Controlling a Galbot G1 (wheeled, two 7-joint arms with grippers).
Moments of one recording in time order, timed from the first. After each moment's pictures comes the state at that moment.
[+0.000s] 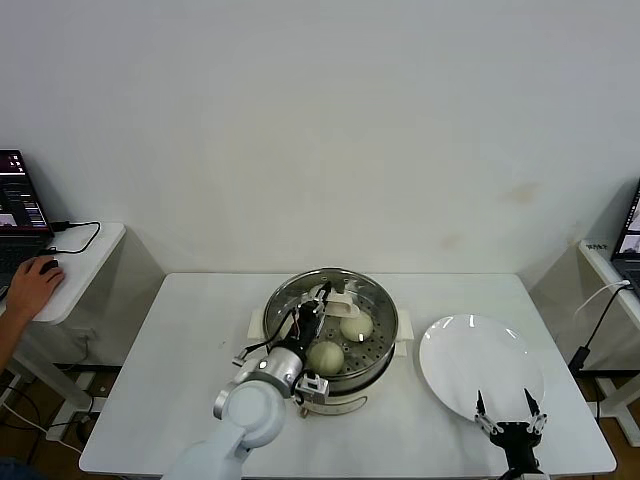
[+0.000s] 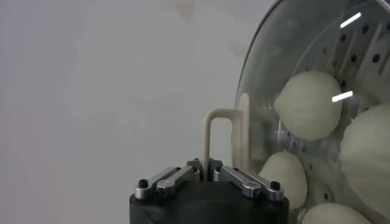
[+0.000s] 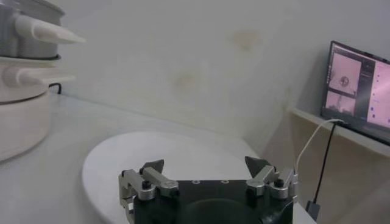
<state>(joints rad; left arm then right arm) 0.98 -1.24 0.04 -1.88 1.25 0.22 0.22 -1.62 1.54 0.86 1.79 -0.10 0.21 -0.09</state>
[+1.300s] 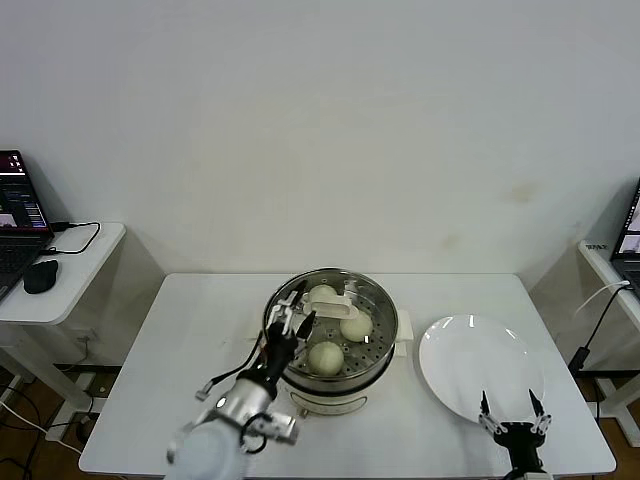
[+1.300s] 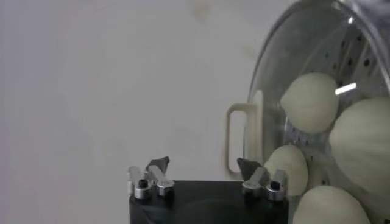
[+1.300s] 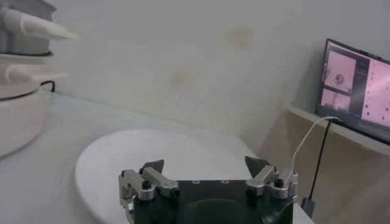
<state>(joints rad) 1.25 -1.14 -0.10 -2.14 1.11 0.17 0.10 -1.61 1.53 0.86 1.78 -0.09 0.21 -0.07</state>
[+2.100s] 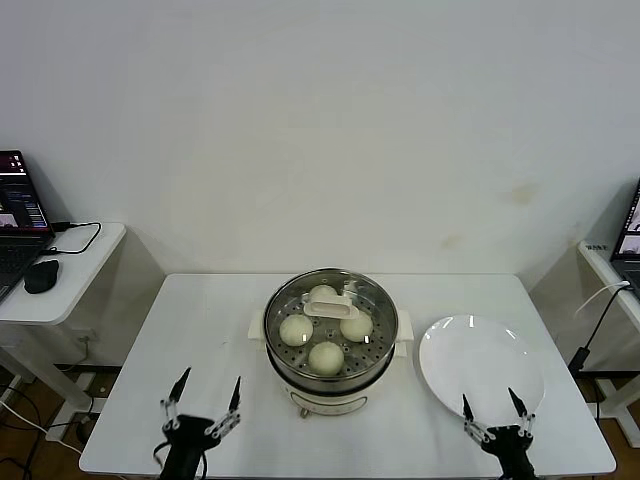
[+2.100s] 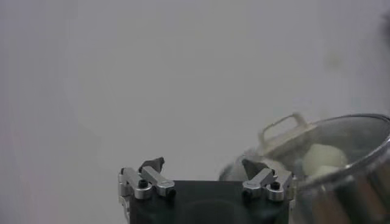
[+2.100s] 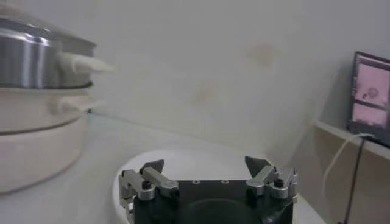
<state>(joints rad) 1.84 -1.19 -0.45 -2.16 -0.04 -0.19 -0.22 -1.73 1.43 0.78 1.88 0.05 0.24 -0.14</state>
